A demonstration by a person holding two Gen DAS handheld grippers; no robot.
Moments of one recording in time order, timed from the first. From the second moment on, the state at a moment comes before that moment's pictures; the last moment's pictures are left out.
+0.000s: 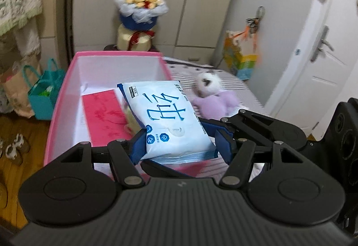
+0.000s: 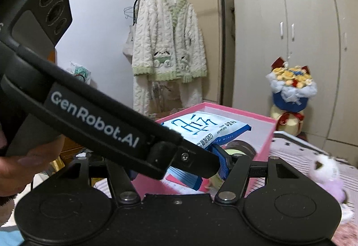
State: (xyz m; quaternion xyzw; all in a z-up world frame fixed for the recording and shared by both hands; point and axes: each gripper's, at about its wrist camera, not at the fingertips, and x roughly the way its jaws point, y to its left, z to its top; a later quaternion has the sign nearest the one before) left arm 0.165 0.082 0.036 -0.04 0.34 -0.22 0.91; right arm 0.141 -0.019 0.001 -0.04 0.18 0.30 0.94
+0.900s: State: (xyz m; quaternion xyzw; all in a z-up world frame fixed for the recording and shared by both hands) left arm 0.259 0.145 -0.003 -0.10 0.43 -0.17 0.88; right arm 0.228 0.042 -0.005 -0.09 0.32 0.30 0.90
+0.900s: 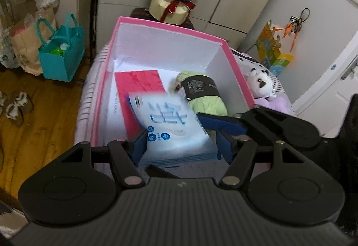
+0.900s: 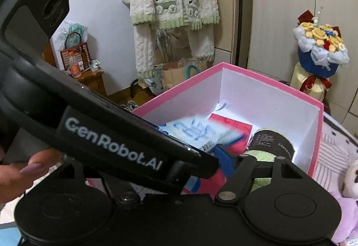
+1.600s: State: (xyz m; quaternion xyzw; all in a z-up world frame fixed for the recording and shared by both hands) left arm 0.178 0.139 0.048 -0.08 0.37 -0.20 0.90; right arm 0.162 -0.021 0.036 -0.08 0.31 0.26 0.91
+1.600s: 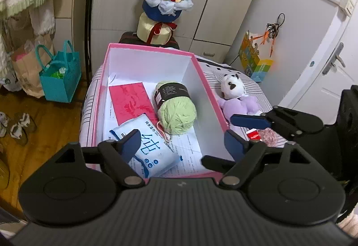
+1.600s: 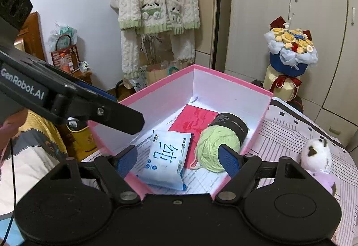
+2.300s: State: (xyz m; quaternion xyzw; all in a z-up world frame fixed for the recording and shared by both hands) left arm 0.102 0.059 0.065 0.01 0.35 -0.29 0.89; right arm 0.089 -0.174 0.061 -0.03 0.29 0.18 0.94
